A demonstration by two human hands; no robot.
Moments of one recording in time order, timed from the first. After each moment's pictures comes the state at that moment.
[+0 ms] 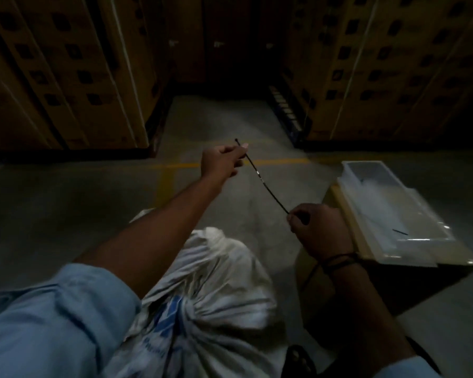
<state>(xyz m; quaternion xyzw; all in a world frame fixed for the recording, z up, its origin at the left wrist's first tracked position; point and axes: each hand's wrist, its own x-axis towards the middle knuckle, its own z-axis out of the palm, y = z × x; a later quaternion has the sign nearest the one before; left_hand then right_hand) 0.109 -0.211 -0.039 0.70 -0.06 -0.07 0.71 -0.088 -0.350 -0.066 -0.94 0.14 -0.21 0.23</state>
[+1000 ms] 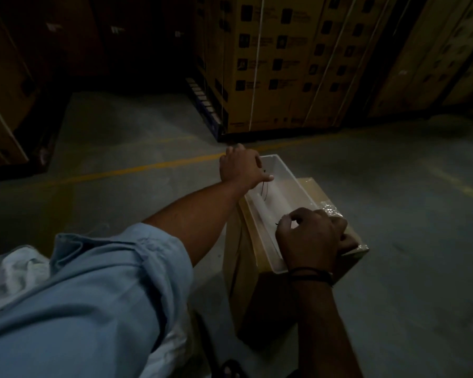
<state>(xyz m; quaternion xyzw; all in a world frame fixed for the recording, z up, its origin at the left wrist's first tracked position) 0.059 -0.521 -0.074 0.91 -0.34 0.04 0.25 -0.137 -0.505 -0.087 -0.80 0.52 -0.29 0.09</state>
